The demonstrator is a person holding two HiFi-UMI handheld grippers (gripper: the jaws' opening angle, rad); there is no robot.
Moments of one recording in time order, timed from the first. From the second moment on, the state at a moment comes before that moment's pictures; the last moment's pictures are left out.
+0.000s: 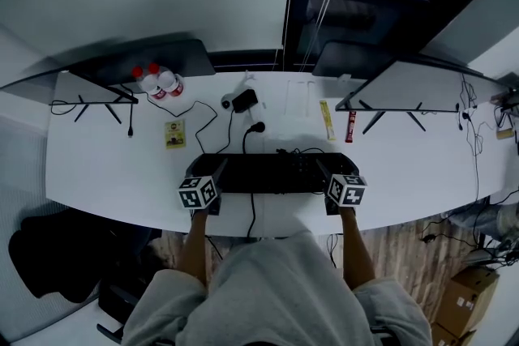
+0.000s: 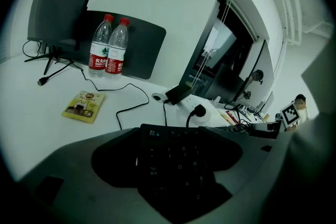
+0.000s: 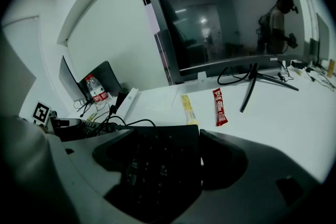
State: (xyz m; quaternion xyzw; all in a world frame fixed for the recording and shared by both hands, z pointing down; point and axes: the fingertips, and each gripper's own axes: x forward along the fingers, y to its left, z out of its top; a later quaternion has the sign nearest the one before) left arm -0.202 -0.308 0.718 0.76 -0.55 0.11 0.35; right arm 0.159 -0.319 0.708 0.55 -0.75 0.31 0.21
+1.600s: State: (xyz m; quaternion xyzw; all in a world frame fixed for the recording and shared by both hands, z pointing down) left arm -0.195 -0.292 0.533 0.81 -0.56 -0.02 0.19; right arm 0.166 -0.291 0.516 0.58 -0.80 0.12 0.08
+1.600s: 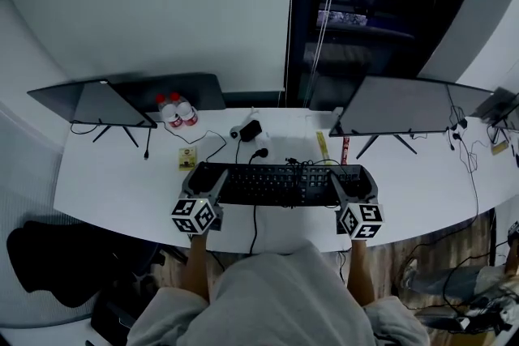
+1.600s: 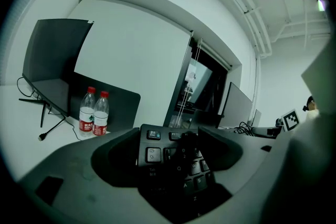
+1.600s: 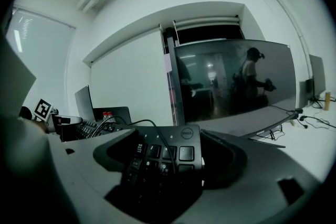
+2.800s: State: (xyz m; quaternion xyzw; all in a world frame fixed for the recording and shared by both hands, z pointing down) left arm -0.201 -0.292 0.531 0.81 -0.56 -0.03 0.19; right arm 0.161 -0.296 0.515 0.57 -0.81 0.12 0.08
